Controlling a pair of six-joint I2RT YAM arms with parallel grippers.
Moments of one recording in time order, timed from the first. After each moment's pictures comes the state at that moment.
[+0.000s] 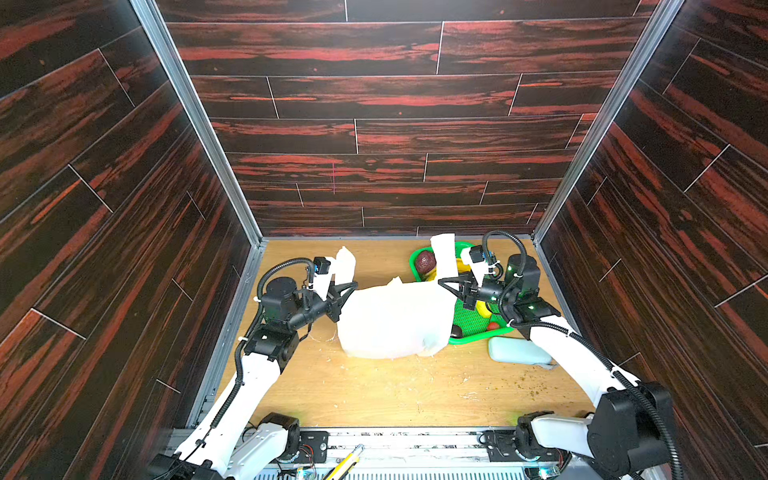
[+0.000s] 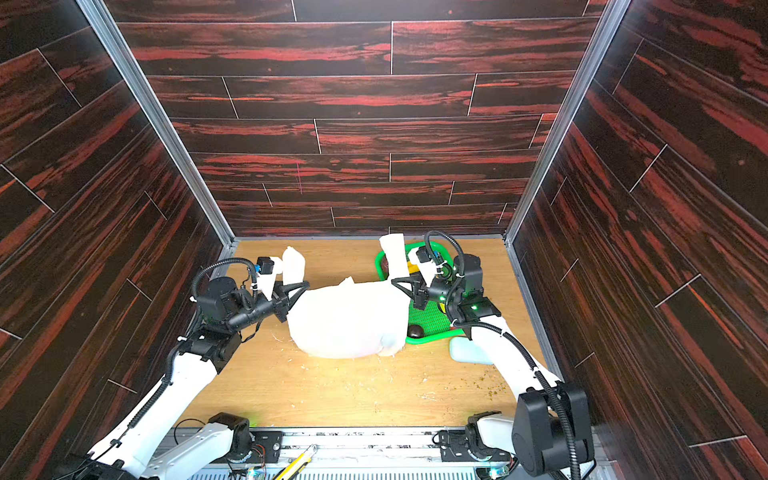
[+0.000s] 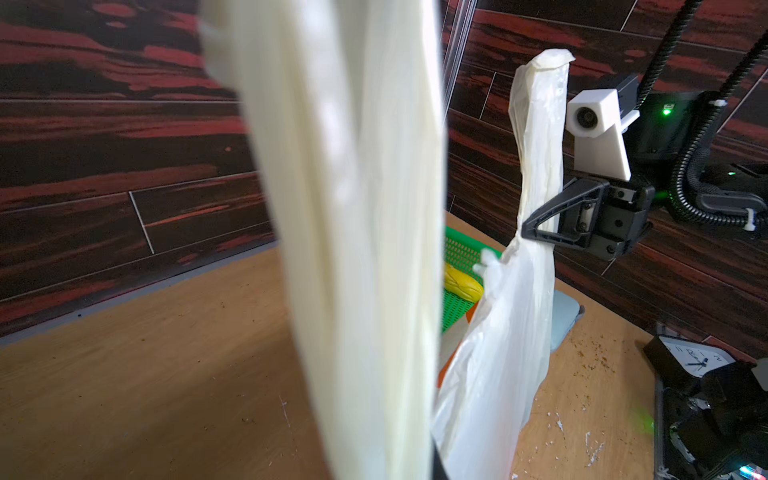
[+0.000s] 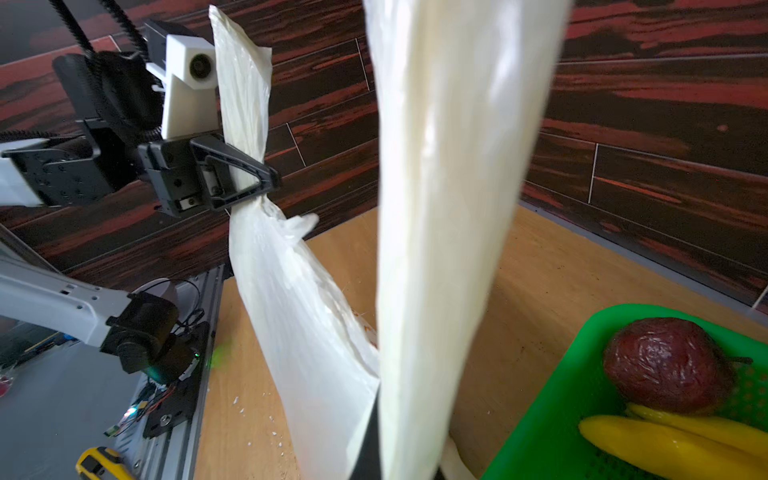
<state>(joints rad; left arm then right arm) -0.20 0.98 0.76 0.06 0.67 -0.07 0.26 1.29 0.89 0.14 -0.97 0.01</state>
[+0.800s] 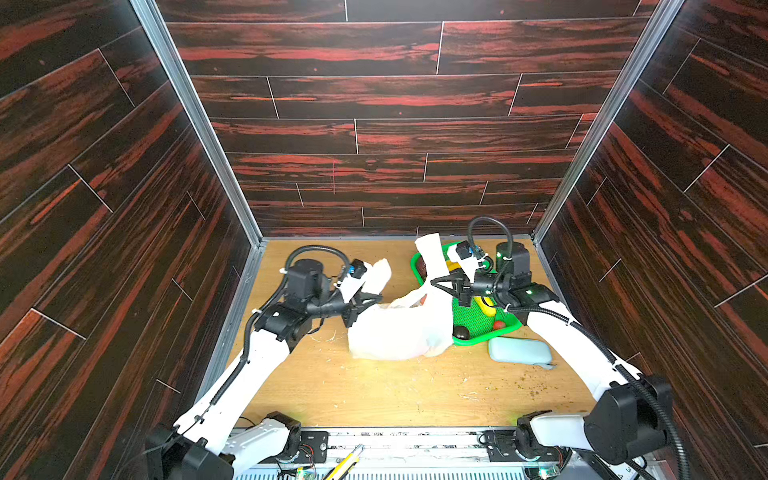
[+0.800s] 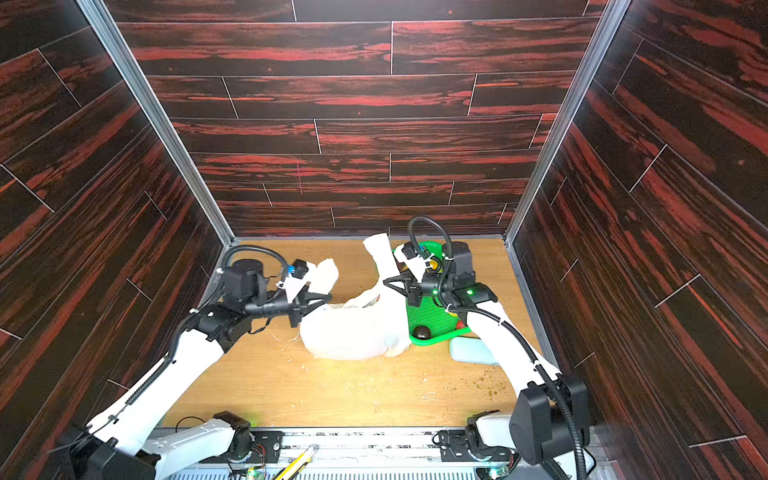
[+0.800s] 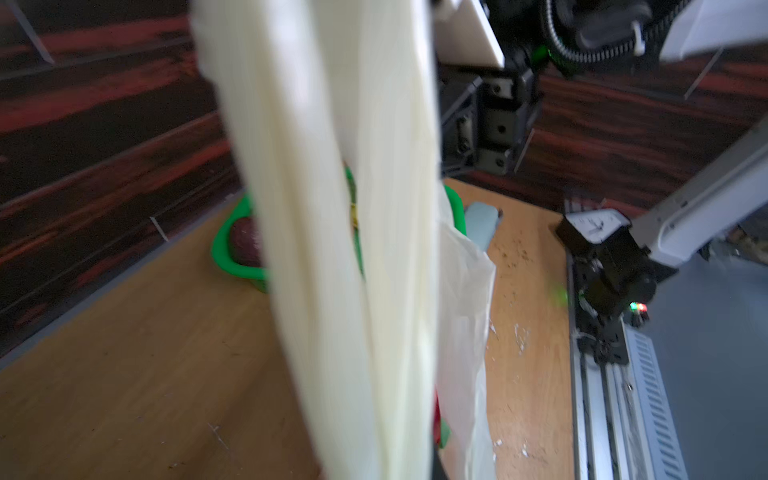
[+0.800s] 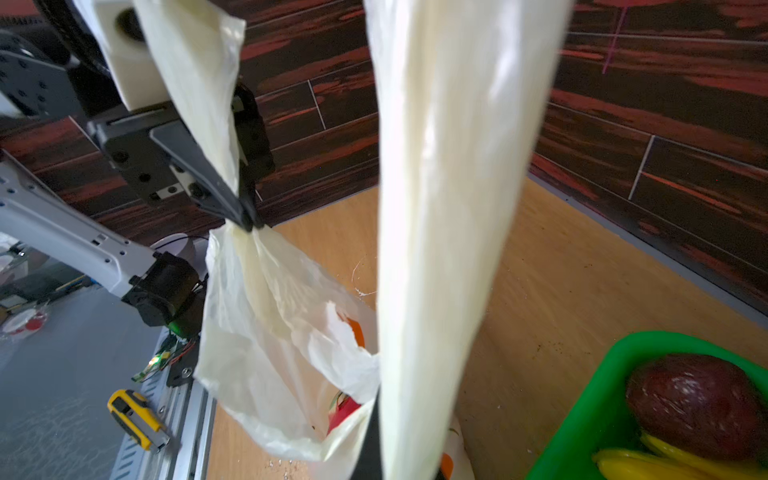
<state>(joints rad) -0.39 1.15 1.05 -0.38 0.78 0.28 0.34 1.36 1.11 -0.21 -0.96 -0.21</state>
